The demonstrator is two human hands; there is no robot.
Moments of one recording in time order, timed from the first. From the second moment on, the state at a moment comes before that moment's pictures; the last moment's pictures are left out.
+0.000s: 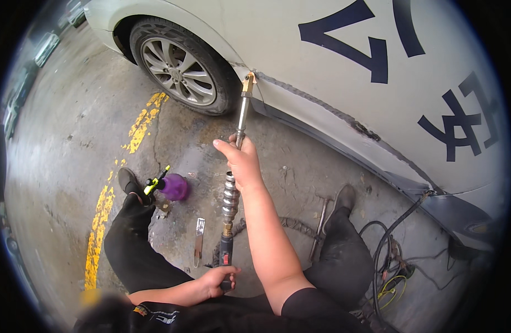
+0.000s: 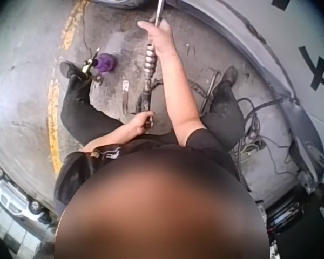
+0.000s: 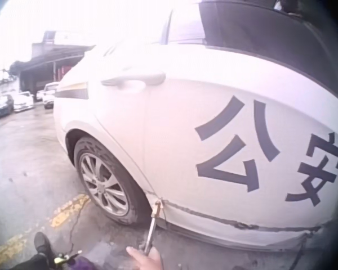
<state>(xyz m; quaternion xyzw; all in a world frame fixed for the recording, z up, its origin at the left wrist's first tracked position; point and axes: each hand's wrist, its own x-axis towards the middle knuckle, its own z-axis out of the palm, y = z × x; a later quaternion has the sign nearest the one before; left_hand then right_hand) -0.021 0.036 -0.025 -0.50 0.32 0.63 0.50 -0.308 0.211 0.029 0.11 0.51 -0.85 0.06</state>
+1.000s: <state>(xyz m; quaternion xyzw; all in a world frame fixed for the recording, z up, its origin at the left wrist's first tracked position) -0.020 0.030 -0.013 -0.53 0.30 0.62 0.50 -0.318 0.225 0.011 -0.03 0.25 -0.94 0.25</state>
